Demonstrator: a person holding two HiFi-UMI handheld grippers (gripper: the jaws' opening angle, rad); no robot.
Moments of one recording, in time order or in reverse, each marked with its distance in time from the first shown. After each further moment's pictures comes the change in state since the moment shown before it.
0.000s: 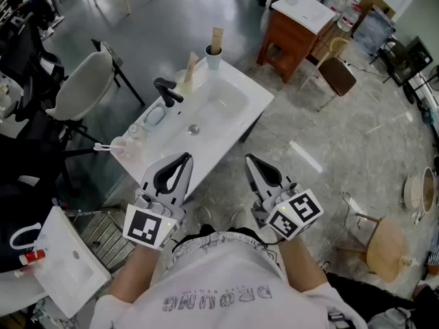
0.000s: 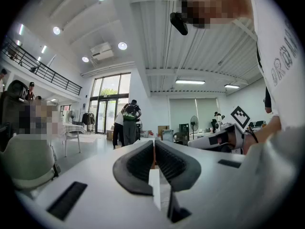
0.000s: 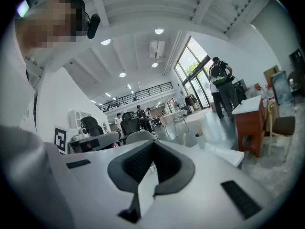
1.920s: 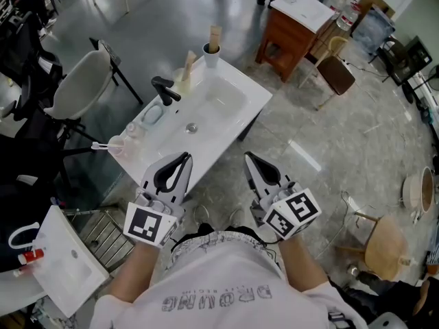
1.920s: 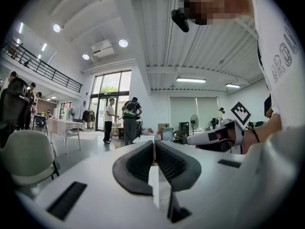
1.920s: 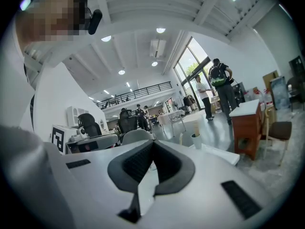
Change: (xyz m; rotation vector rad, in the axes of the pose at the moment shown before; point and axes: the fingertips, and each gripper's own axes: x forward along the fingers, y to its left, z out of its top) left arm 0.004 -0.003 -0.015 -0.010 0.030 0.000; right arm -0.001 -0.006 -0.001 -0.034 0.013 -0.036
